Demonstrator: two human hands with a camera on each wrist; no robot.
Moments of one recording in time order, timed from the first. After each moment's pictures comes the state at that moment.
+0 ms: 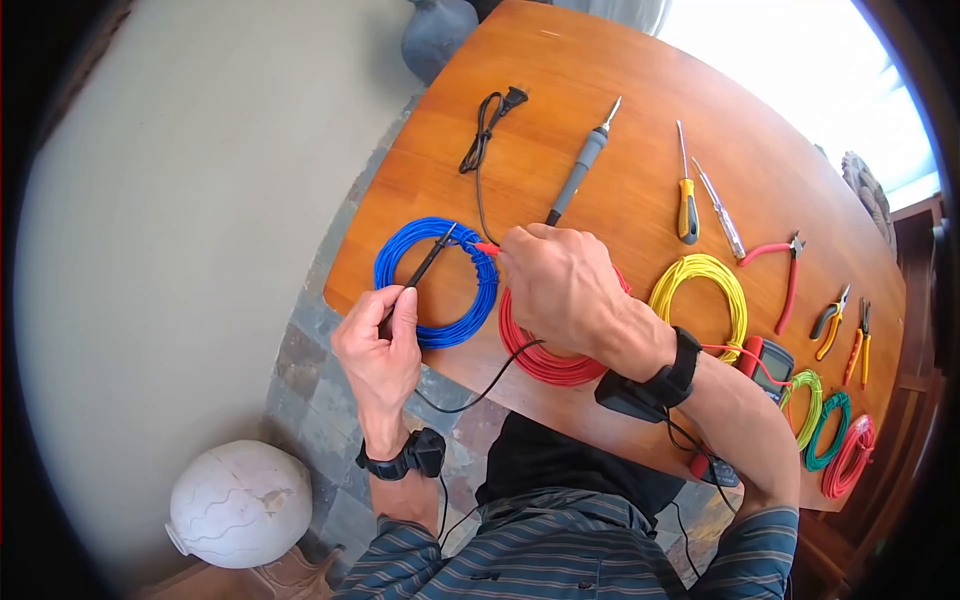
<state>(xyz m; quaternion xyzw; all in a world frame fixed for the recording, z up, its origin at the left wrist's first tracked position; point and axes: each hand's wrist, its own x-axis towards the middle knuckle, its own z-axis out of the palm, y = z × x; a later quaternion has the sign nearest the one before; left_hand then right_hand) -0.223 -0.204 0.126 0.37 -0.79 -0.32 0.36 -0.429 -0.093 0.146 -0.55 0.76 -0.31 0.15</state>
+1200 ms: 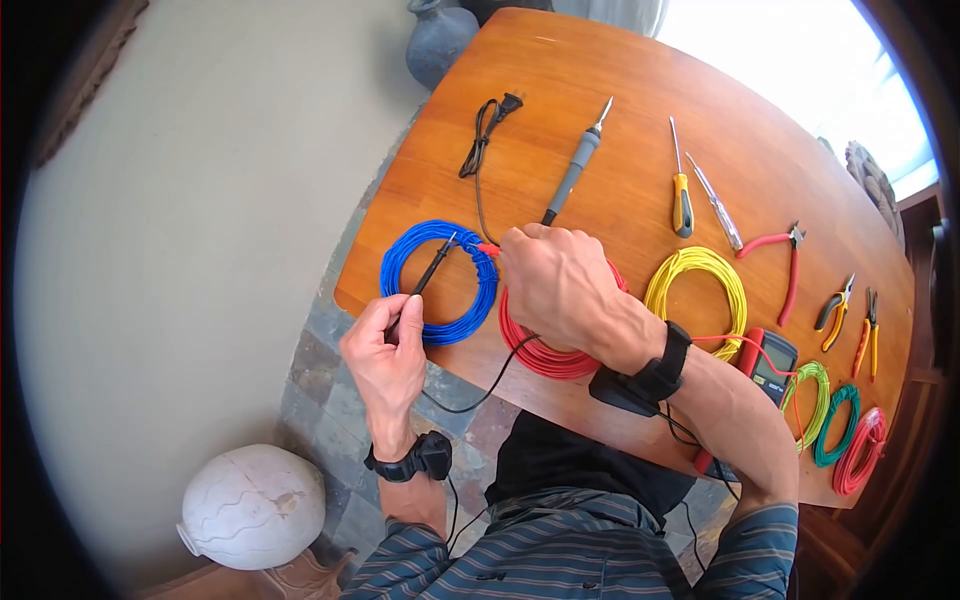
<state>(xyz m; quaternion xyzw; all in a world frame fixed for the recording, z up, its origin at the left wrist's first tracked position) -0.218 -0.194 0.128 0.40 -0.78 -0.36 0.33 -0.429 -0.090 0.140 -0.55 0.76 -0.32 0.11</state>
